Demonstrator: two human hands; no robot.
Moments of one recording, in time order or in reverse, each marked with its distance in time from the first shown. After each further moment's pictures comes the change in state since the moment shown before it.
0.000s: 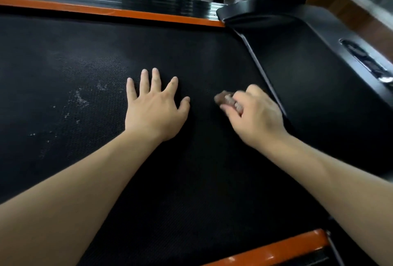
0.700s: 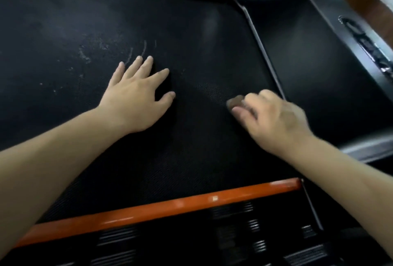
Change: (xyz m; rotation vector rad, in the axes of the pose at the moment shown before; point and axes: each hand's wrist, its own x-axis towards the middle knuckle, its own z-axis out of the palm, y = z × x) left_hand -0.070 -0.035 -0.022 -0.066 -0.107 0.139; right_hand -0.085 0.004 -0.045 -0.134 -0.167 -0.063
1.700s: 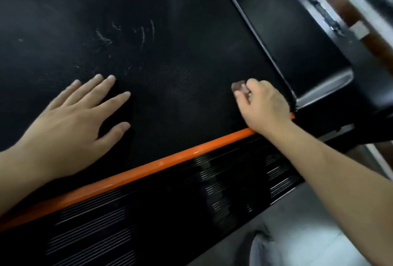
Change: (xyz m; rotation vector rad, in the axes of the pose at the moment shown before) left_hand -0.125 -0.152 -0.028 0.034 -0.050 0.370; right_hand -0.059 -0.098 -0.003 -0.044 -0.007 0.485
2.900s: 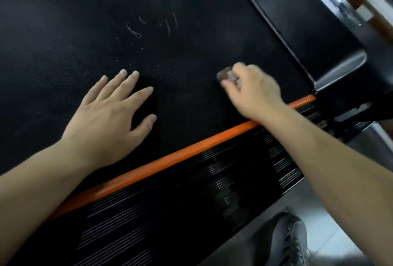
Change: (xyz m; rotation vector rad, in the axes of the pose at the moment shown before) left_hand -0.024 -0.011 -0.009 -0.082 0.057 0.019; right_hand -0.021 -0.083 -0.001 0.074 -0.015 -0.145
